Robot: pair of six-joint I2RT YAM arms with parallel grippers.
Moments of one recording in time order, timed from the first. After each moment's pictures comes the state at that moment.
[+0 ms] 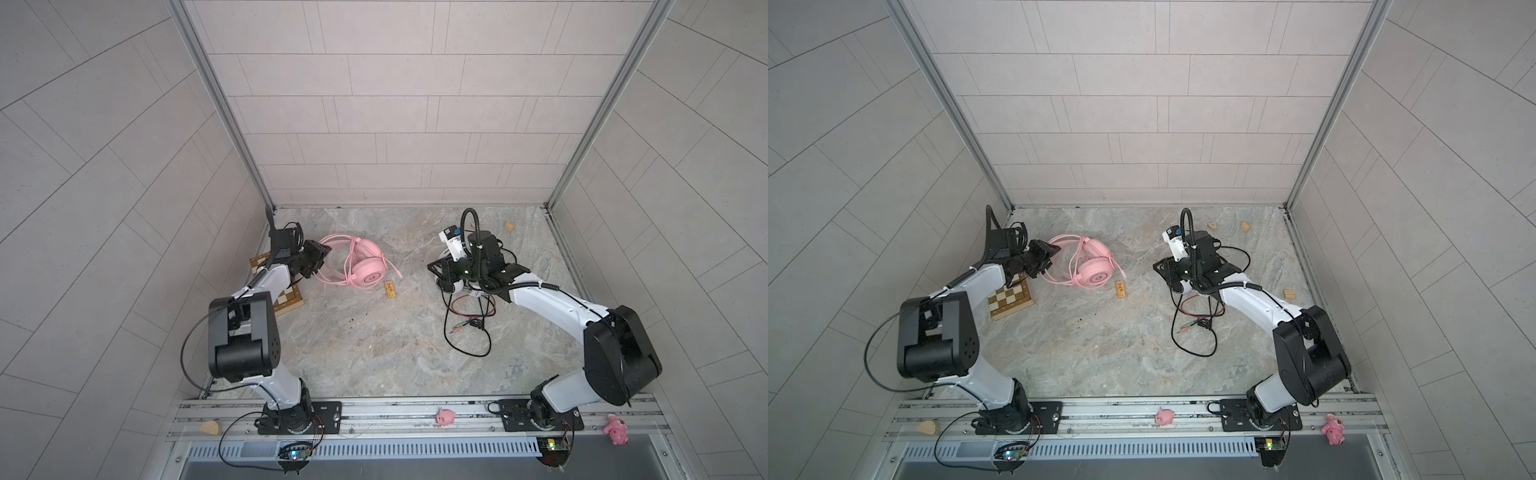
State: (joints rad) left arm 0.17 1.67 1.02 -0.12 0.52 -0.91; right arm 0.42 1.48 0.98 -0.09 -0.39 0.21
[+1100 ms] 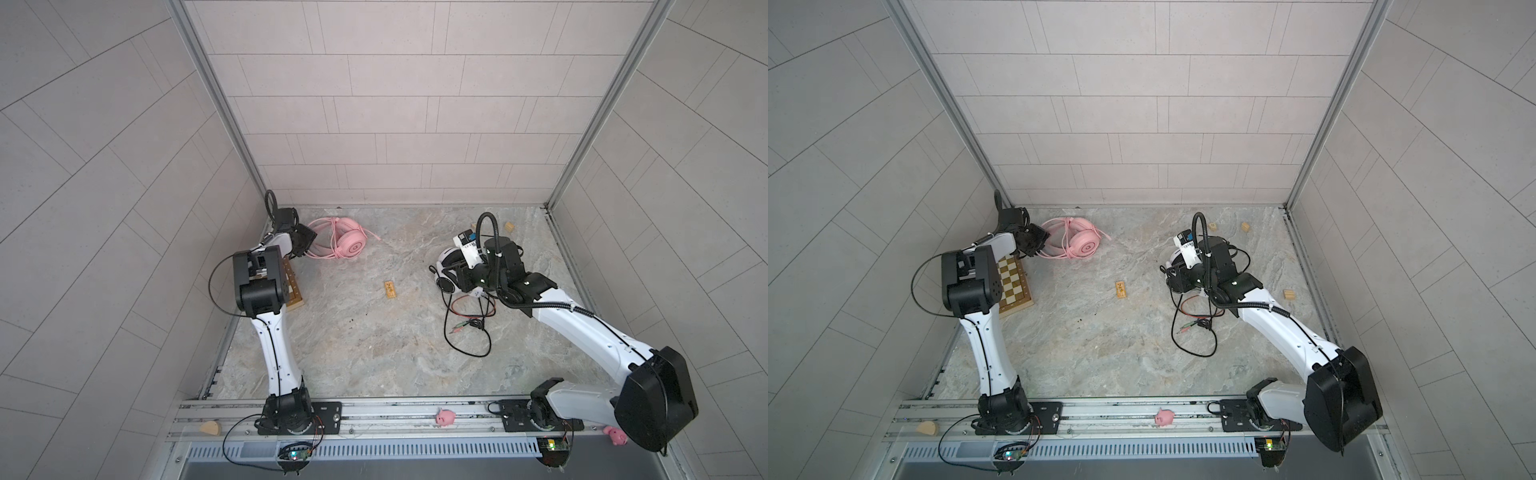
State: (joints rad) left arm 0.24 2.26 1.64 -0.25 0.27 -0.86; right arm 0.42 1.24 0.91 -0.27 -0.26 0.12
